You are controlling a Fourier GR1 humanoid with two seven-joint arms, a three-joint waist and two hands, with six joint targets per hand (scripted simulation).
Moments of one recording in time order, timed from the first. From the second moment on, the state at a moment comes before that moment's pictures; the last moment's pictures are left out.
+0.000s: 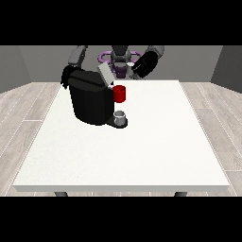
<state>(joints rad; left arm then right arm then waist) -0.86 0.22 0.09 -0.85 -0.56 -0.28 -0.01 -0.23 -0.09 -0.12 -1.08 -0.07 0.00 -0.29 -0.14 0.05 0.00</state>
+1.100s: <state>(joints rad) -1.13 0.36 0.24 -0.75 -0.49 -0.24 0.04 -0.36 -0.15 -0.11 -1.06 -0.09 0.15 -0.39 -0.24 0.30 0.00</state>
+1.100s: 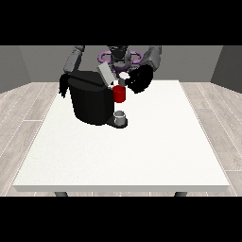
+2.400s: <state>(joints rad) -1.14 0.33 0.24 -0.73 -0.47 -0.20 -0.06 -0.44 -0.18 -0.18 -0.93 -0.12 0.15 -0.41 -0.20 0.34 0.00</state>
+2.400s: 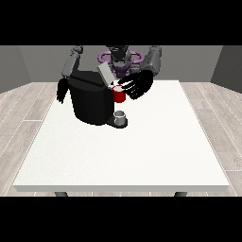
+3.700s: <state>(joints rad) -0.23 0.12 0.30 -0.75 -0.21 -0.38 -0.41 -0.02 -0.02 0.08 -1.20 0.01 0.10 -0.32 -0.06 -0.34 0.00</state>
